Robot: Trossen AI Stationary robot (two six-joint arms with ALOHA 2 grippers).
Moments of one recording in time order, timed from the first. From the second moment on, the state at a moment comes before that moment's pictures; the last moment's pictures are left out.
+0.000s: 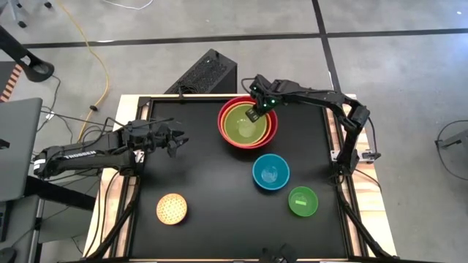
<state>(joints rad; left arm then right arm) 0.29 0.54 0.44 -0.24 -0.11 -0.50 -0.58 1.82 1.45 -0.71 -0.04 0.26</state>
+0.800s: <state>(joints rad) 0.29 0.54 0.44 -0.24 -0.08 -0.48 -0.50 1.81 1.76 -1.25 -0.06 0.27</state>
